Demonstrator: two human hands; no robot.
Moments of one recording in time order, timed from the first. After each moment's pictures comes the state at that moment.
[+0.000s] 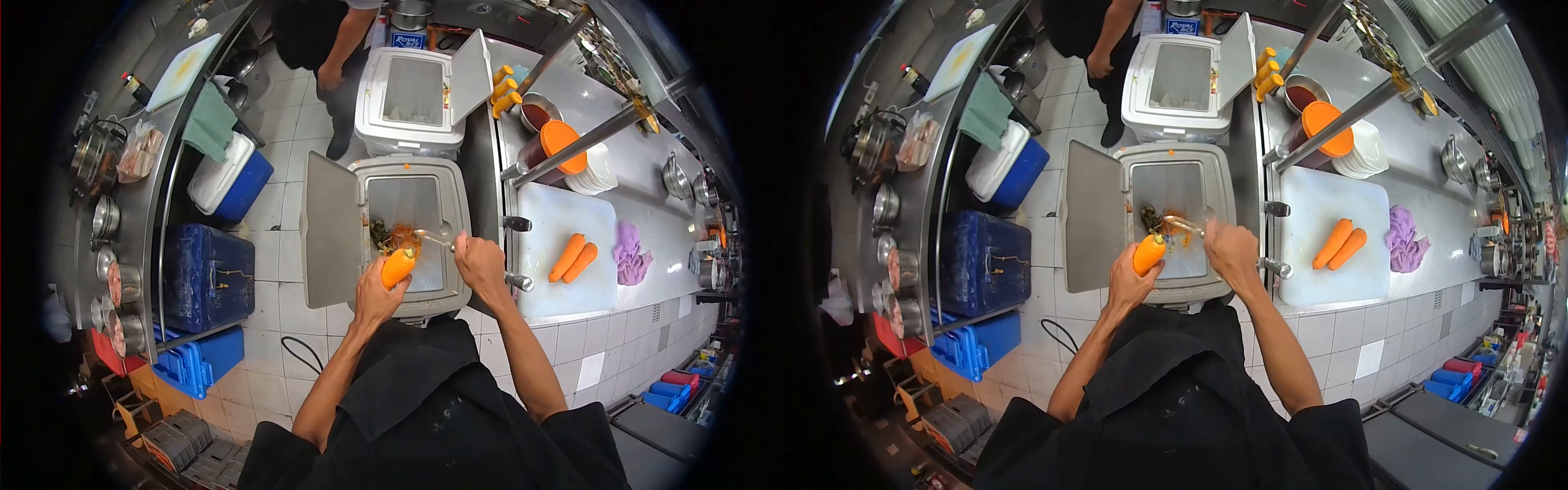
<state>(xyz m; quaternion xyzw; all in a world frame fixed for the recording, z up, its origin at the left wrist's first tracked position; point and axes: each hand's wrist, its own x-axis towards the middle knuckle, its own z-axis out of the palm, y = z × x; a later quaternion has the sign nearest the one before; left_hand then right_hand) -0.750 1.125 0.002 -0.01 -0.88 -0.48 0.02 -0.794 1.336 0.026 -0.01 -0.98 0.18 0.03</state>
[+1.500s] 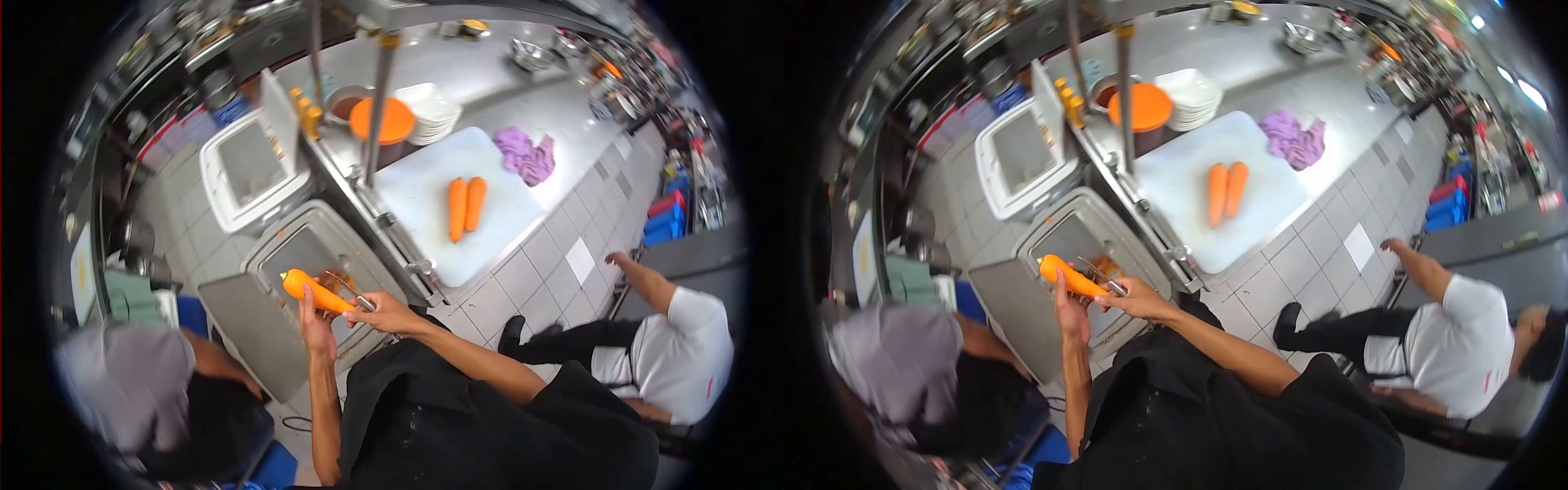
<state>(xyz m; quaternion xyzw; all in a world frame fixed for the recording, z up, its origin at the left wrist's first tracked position) -0.792 1.202 0.030 0.14 -0.52 -0.81 -0.23 -0.724 1.348 0.015 -0.13 -0.62 0.76 -0.14</state>
